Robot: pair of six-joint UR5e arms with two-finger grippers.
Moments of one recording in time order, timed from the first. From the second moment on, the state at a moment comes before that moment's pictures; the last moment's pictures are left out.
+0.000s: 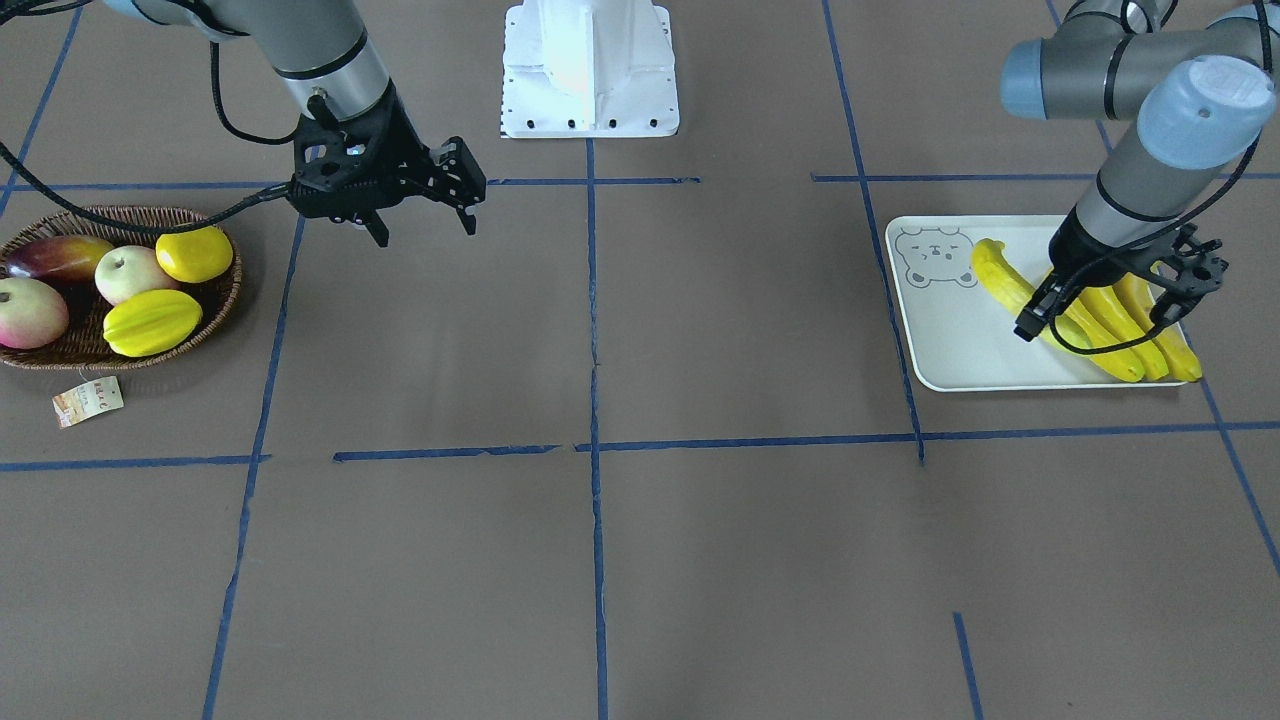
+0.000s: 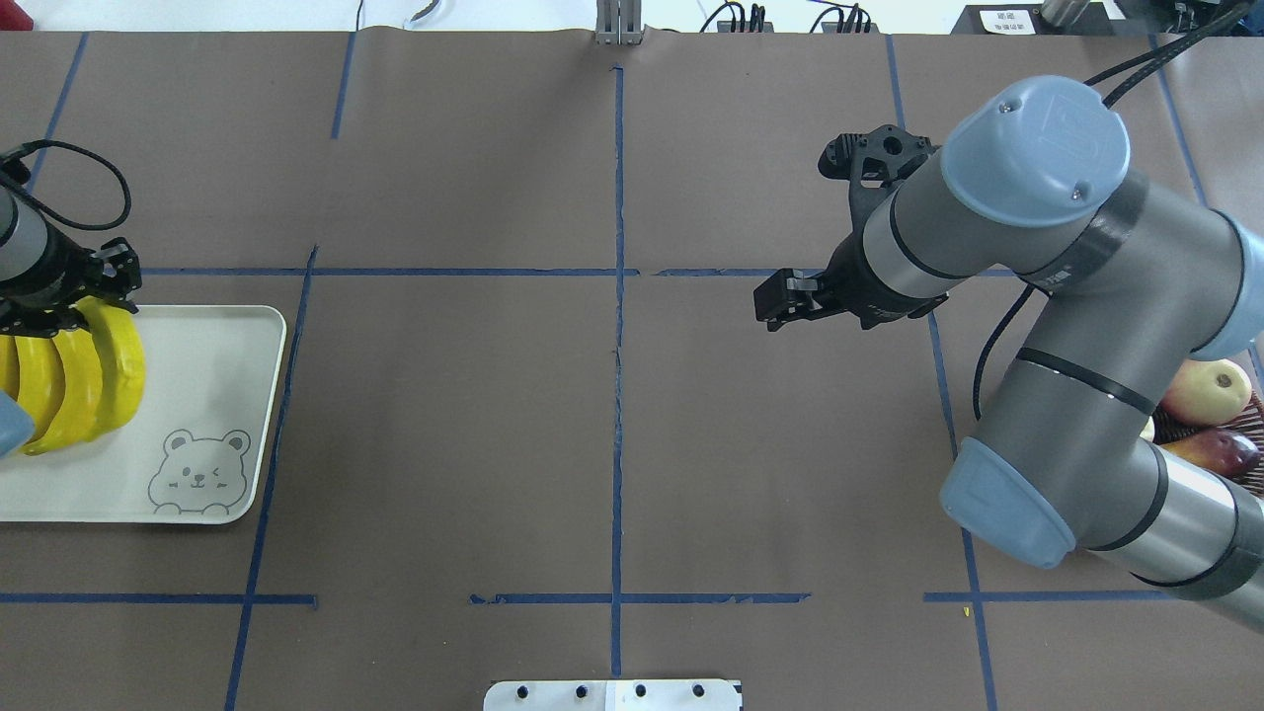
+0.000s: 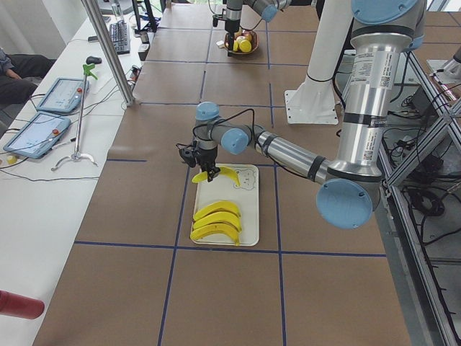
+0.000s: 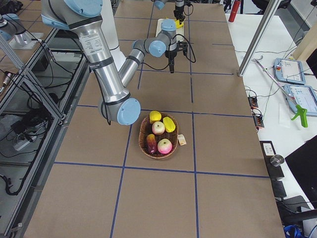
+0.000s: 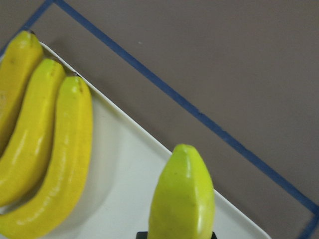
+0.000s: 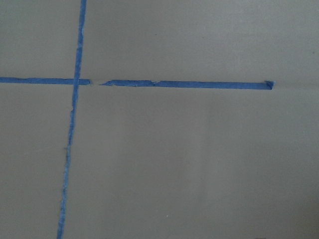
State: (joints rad) left arm -0.97 -1.64 -1.82 -1.69 -2.01 -1.45; right arm 0.70 -1.12 2.03 -1.68 1.99 1.04
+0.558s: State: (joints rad) left arm -0.96 -1.62 -1.72 -1.78 -2.00 -1.44; right arm 0.72 -1.16 2.05 -1.69 2.00 1.01
